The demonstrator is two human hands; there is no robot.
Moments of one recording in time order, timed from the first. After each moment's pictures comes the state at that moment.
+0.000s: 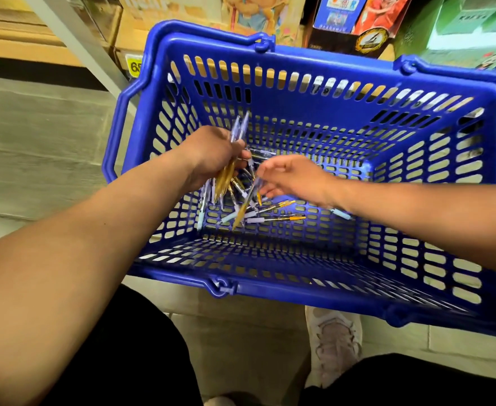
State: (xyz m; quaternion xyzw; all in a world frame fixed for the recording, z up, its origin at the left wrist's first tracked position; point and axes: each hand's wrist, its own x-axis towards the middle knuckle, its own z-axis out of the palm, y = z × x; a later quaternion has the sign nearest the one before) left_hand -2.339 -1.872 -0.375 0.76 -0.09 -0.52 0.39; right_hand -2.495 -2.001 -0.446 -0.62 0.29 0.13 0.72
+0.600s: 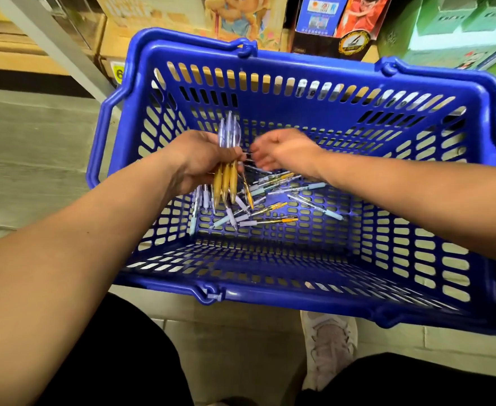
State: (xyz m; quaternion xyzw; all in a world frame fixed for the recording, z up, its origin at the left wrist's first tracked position) left_hand -2.334 -1.875 -0.373 0.70 -0.04 -0.58 0.41; right_hand -2.462 -2.034 -0.439 -0.74 0.31 0.13 0.59
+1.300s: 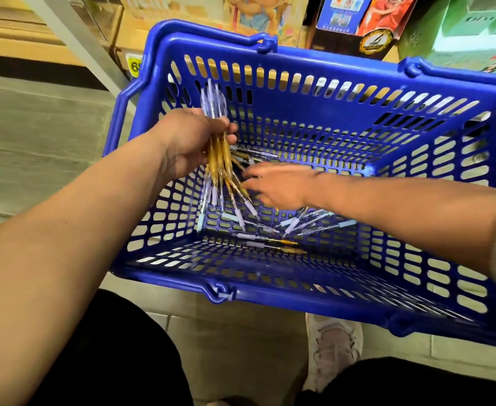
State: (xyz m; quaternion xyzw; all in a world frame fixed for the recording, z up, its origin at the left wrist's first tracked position) left_hand -2.319 -1.872 -0.356 0.70 0.00 -0.49 0.52; right_hand -2.468 -2.005 -0.484 -0.96 -0.13 0.22 0.07
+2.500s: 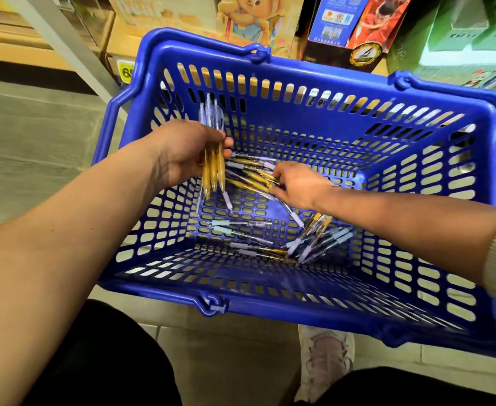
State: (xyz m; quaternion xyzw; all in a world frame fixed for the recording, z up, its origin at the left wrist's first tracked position) left_hand -2.314 -1.873 -0.362 0.69 -0.01 -0.55 0.47; right_hand -2.495 -2.036 -0.488 -0.93 0.21 0.20 0.22
